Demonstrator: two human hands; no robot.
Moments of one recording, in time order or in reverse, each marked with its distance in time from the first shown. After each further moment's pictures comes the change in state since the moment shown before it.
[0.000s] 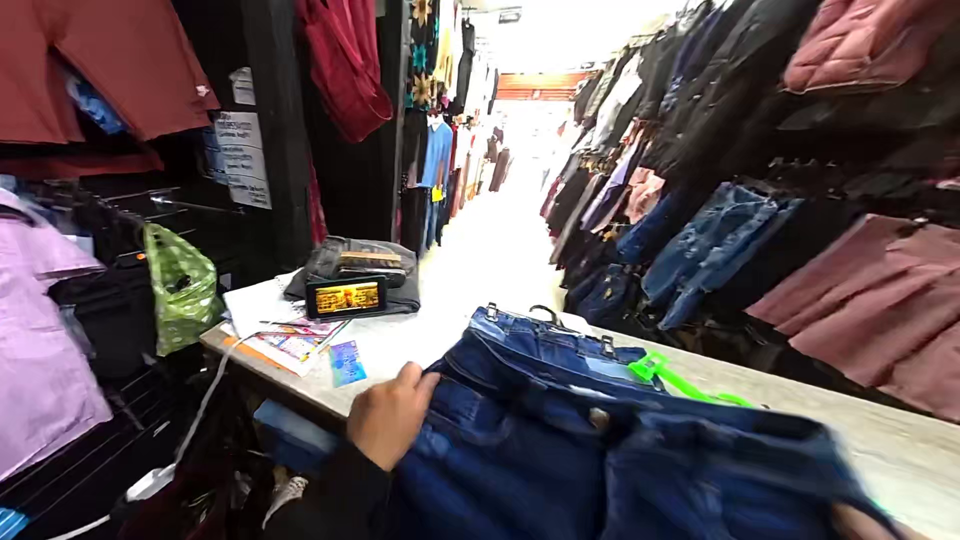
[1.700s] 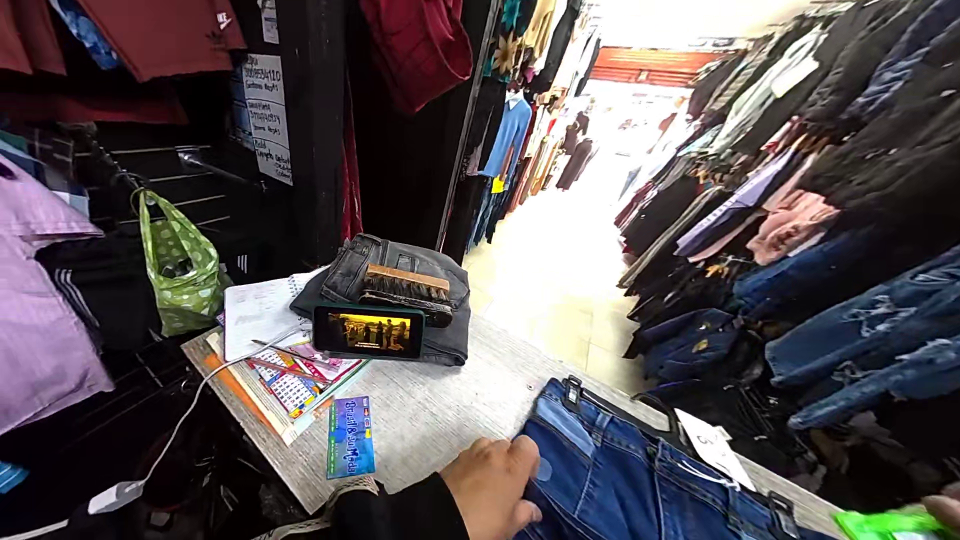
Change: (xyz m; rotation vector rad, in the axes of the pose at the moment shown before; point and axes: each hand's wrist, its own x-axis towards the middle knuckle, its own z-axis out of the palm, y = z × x) left_hand 0.071 -0.025 0.130 -0.356 -0.767 0.110; right_hand 0.246 0.073 0.097 0.109 -0.308 -0.132
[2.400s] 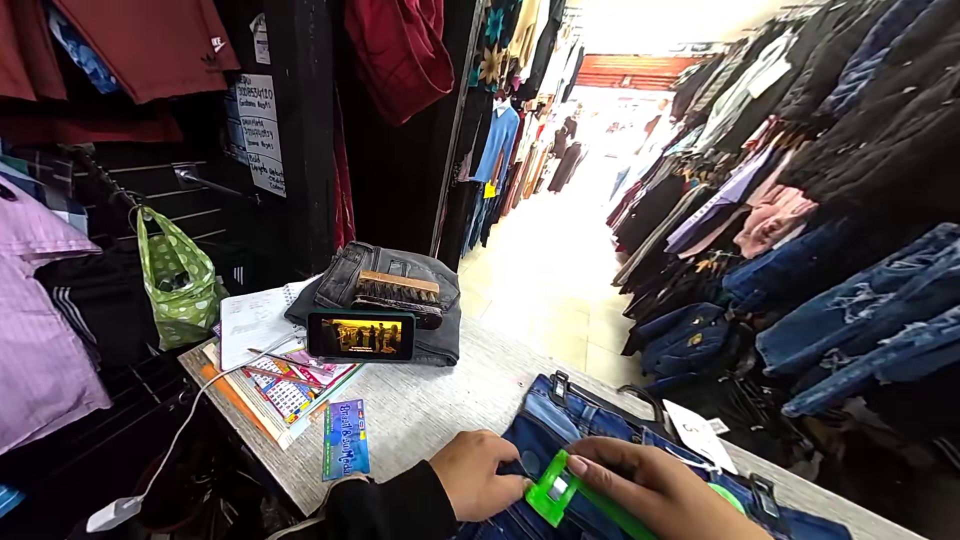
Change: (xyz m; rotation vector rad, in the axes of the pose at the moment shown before) left_hand 0.010 -0.018 -0.005 -0.163 -0.030 -0.038; right_hand -0.006 -0.067 0.133 0.095 -0.667 -0.019
